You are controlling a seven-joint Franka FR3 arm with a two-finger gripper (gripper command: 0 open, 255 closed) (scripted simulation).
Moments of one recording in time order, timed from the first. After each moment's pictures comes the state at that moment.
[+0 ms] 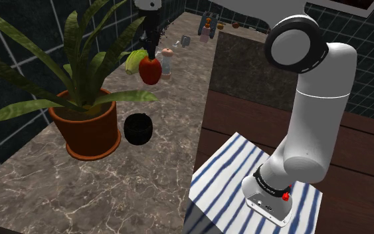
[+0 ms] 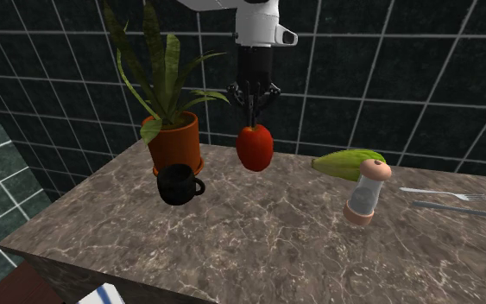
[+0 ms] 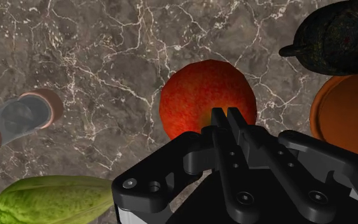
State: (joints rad) arm 0.11 0.42 0.10 -1.19 -0.08 1.50 -0.21
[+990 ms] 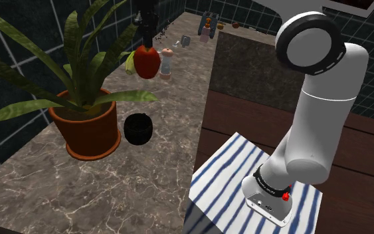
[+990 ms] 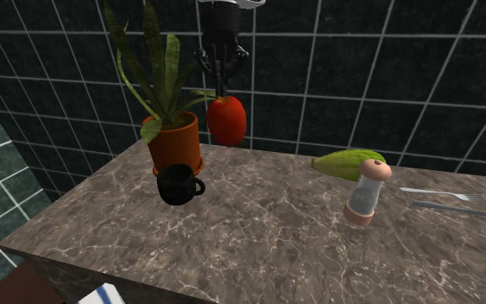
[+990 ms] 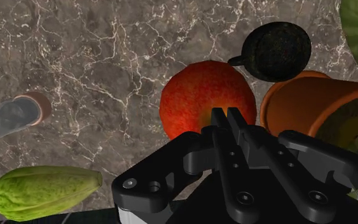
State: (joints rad) arm 0.18 0.36 0.13 -1.10 -0.07 1.33 -0.12
